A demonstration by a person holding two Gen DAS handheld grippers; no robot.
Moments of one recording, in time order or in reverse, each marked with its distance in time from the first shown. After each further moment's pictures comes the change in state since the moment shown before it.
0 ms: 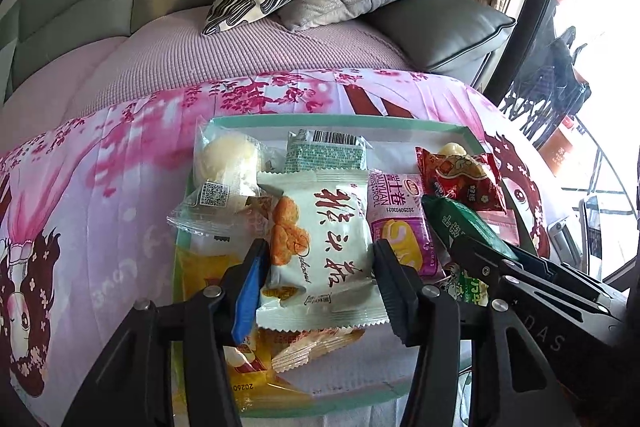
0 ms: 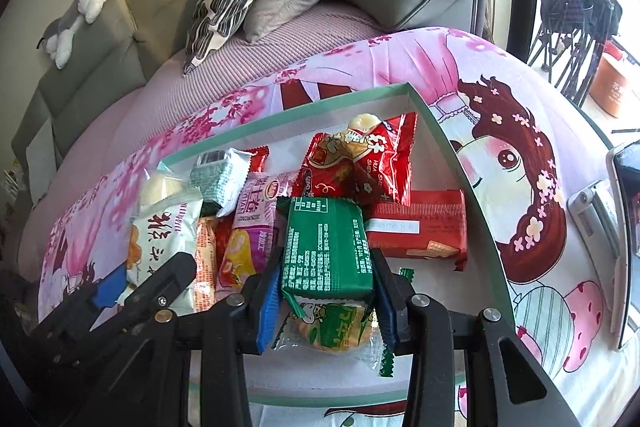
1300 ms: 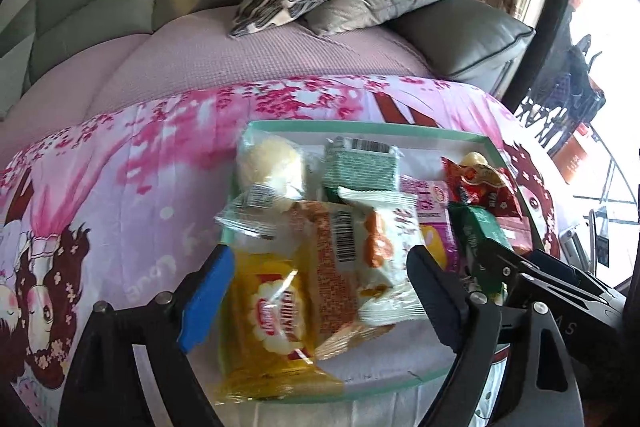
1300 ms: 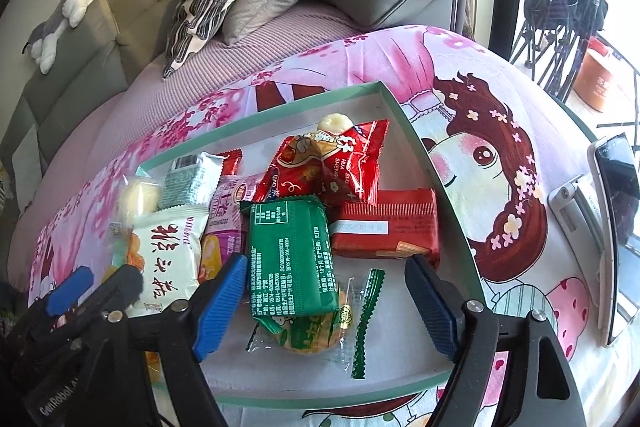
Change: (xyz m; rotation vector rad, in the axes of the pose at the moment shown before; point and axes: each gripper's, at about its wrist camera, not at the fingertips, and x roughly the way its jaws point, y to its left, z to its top) left arm -0.017 0.018 0.003 -0.041 -0.008 0.071; right arm -0.001 -0.011 0.001 0.025 -0.001 -0.058
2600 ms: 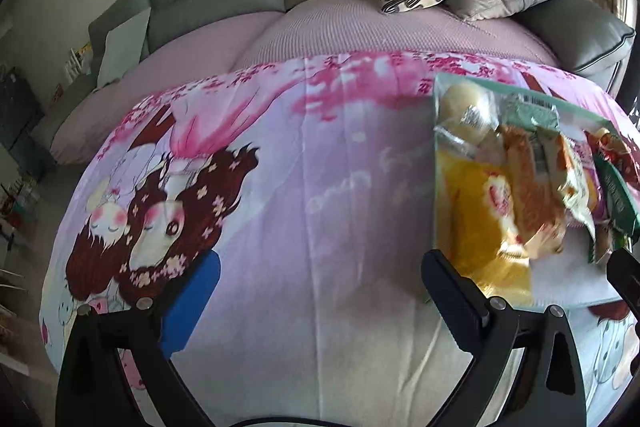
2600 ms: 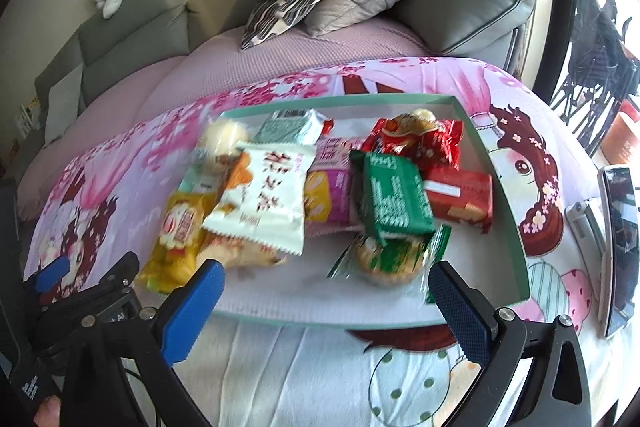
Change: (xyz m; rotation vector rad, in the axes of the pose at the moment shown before) left arm -0.029 0.068 -0.068 -0.122 0.021 0.437; right arm -0.041 0.055 -0.051 -0.223 -0.036 0.072
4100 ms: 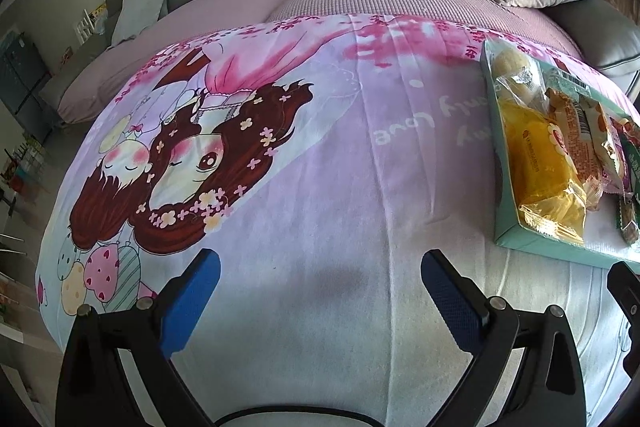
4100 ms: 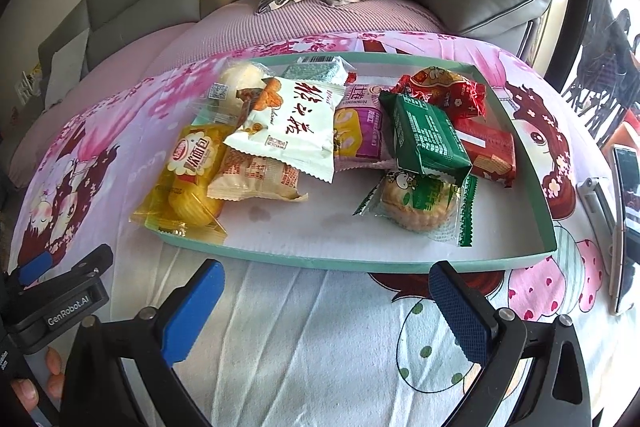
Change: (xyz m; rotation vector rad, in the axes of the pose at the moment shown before) left arm 0.012 0.045 -0.034 -0.076 0.098 0.009; right arm 0.011 0.020 -0.035 -0.071 0.055 -0.020
